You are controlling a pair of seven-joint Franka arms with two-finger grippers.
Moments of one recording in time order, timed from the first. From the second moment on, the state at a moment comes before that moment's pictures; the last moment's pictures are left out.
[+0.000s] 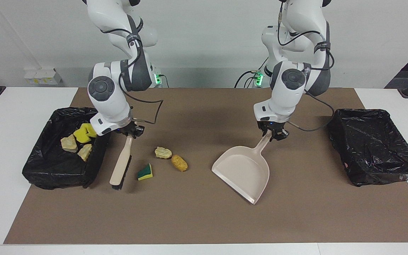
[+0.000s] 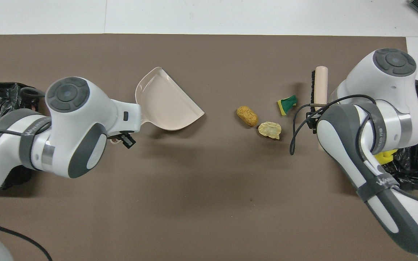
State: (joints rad) left arm -0.37 0.15 0.04 -1.93 0.01 2.00 0.57; right arm 0.00 0.25 0.11 -1.77 -0.06 1.81 0.27
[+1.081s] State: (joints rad) left arm -0.31 0.11 0.02 -2.08 0.02 2.07 1.02; right arm 0.15 0.34 0.13 -1.78 -0.04 1.87 0.24
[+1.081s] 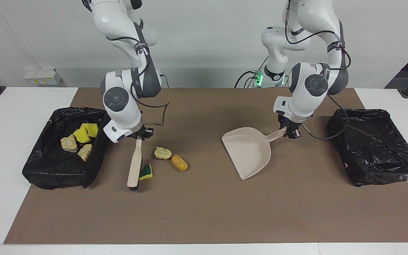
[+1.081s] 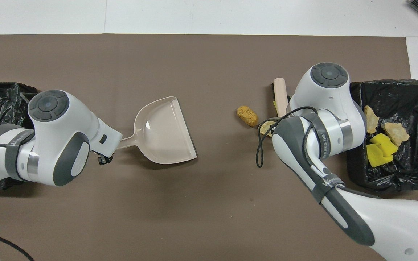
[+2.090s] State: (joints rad) left arm -0.33 0.11 0.02 -2.08 0.02 2.10 1.01; right arm 0.17 0.28 0.12 -1.74 0.05 1.82 0.24
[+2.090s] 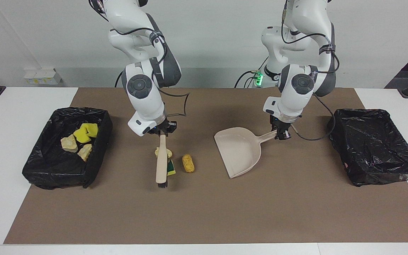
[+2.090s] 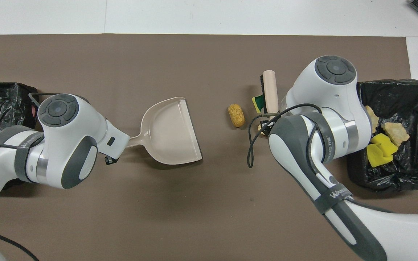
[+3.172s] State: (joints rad) left arm -0.33 0.11 0.02 -2.08 0.02 2.10 0.98; right arm 0.14 0.23 0.13 -1.95 0.02 1.96 0.14
